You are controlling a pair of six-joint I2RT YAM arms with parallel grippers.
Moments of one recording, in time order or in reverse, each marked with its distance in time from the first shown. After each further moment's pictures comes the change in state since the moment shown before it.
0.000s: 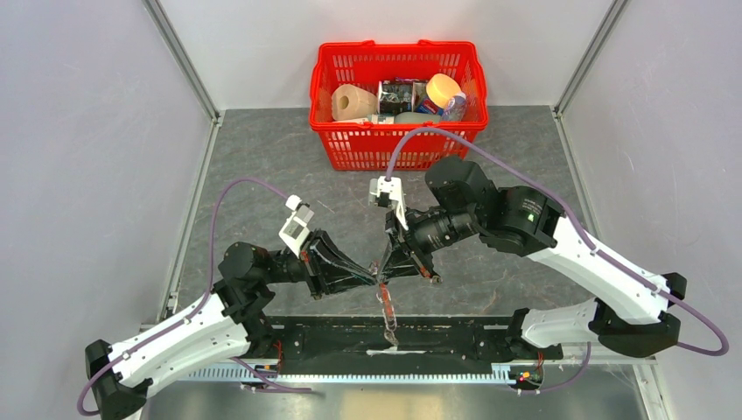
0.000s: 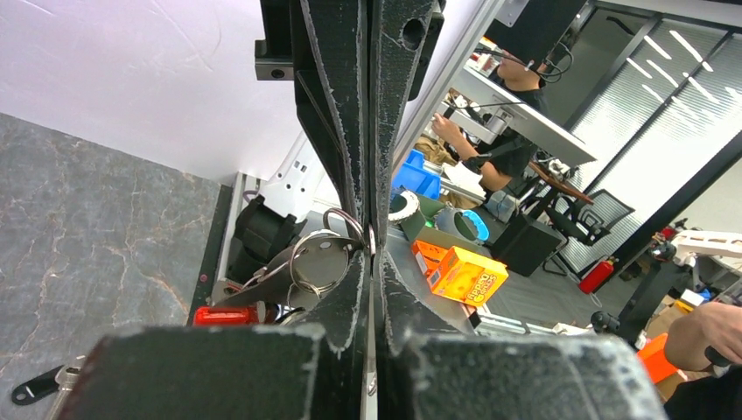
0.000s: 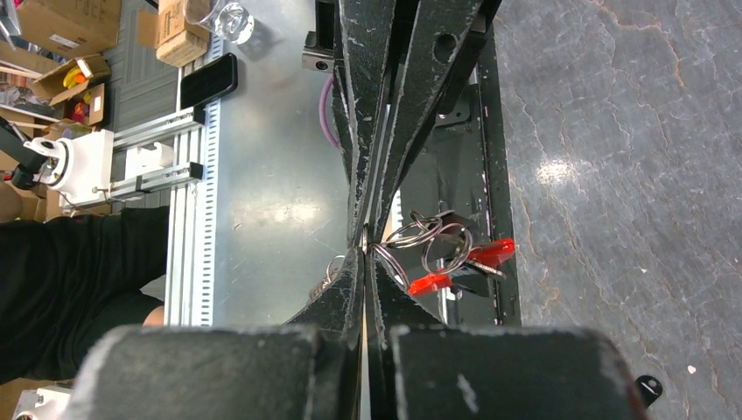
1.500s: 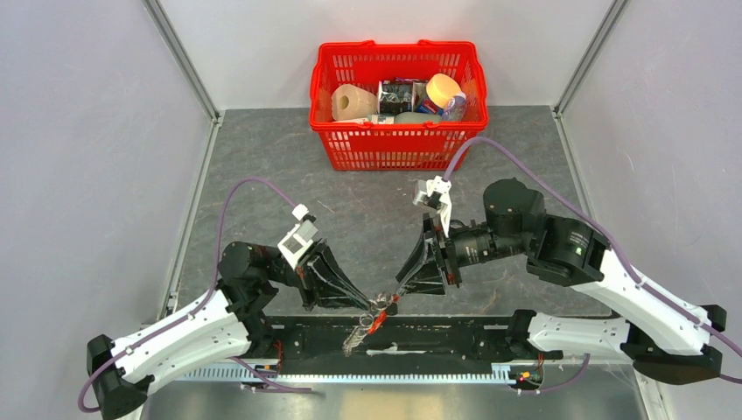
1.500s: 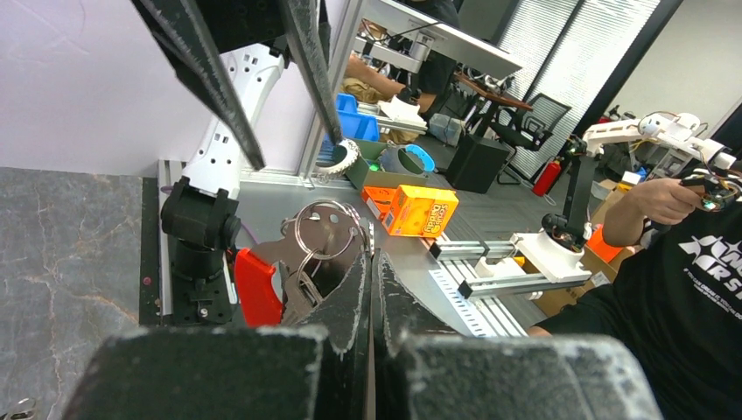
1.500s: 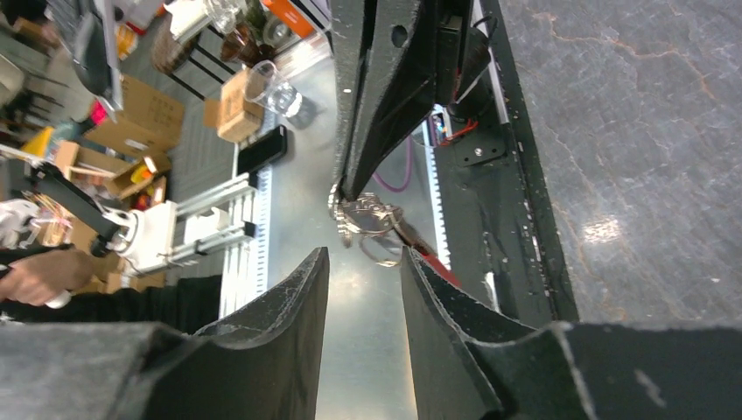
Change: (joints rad) left arm 0.000 0.039 0.019 0.116 0.270 0.003; right arm 0.000 -0.268 -0.254 0.228 0.027 0.236
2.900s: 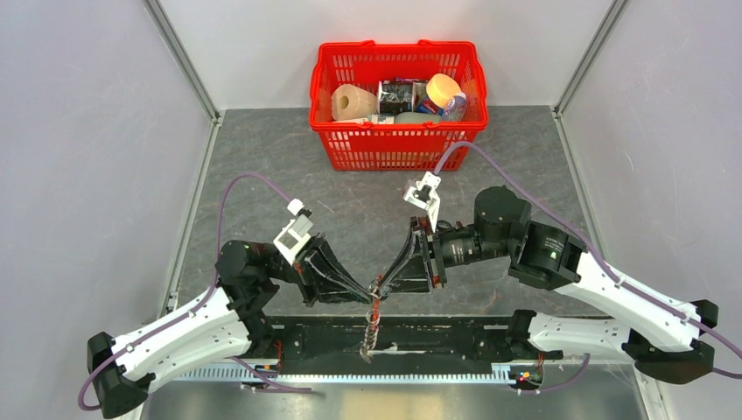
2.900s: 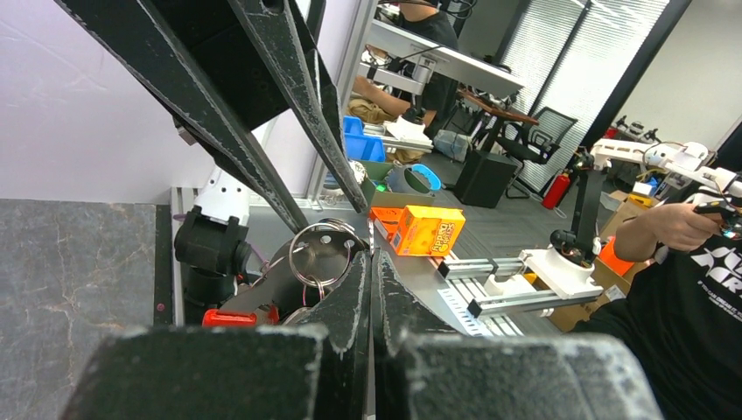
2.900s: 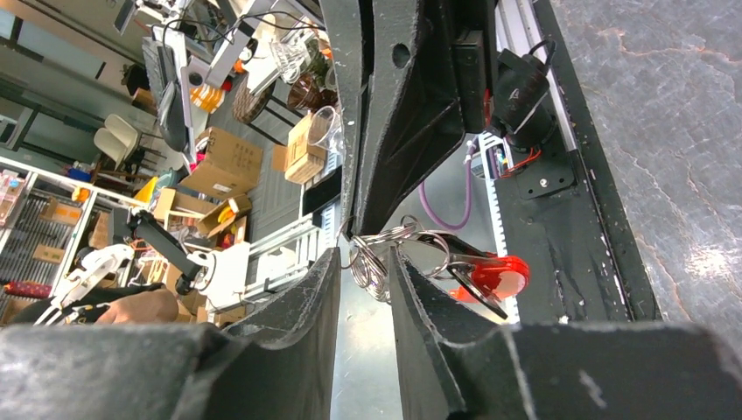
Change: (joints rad) left arm 0.000 0.031 0.028 0.065 -0.027 -0.011; right arm 0.014 -0.027 -0.160 0.294 -0.015 0.278
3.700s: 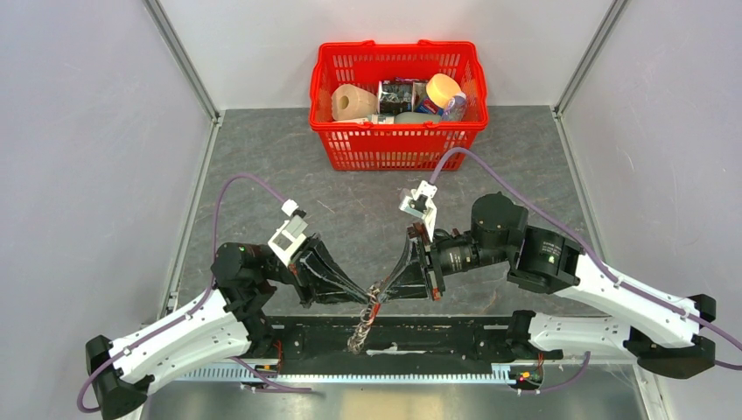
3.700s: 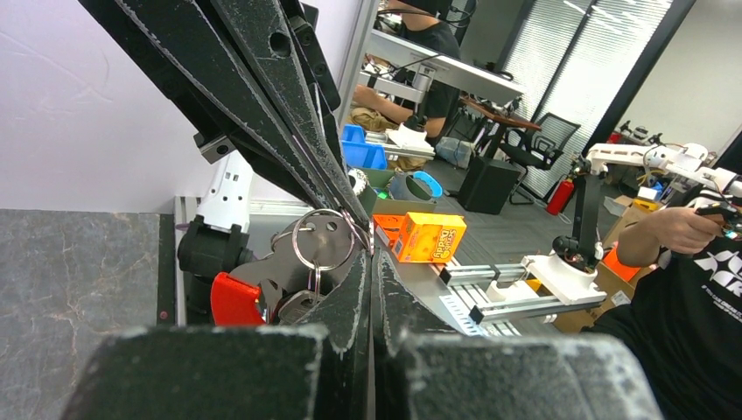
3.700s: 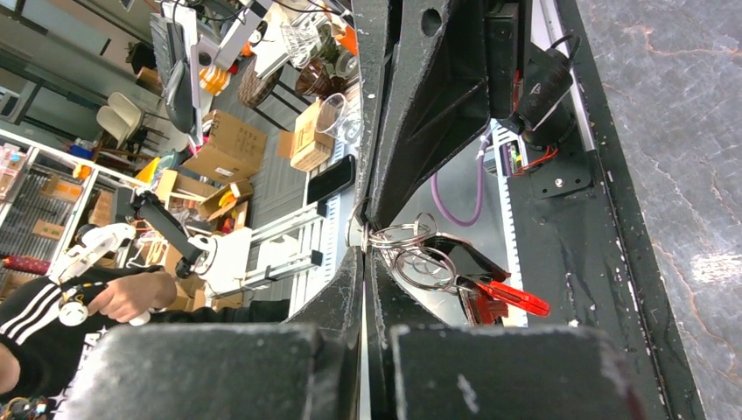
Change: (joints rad) left arm 0.000 -0.025 0.000 -0.005 -0.018 0.000; right arm 0.063 0.003 -0.013 0.027 0.007 -0.010
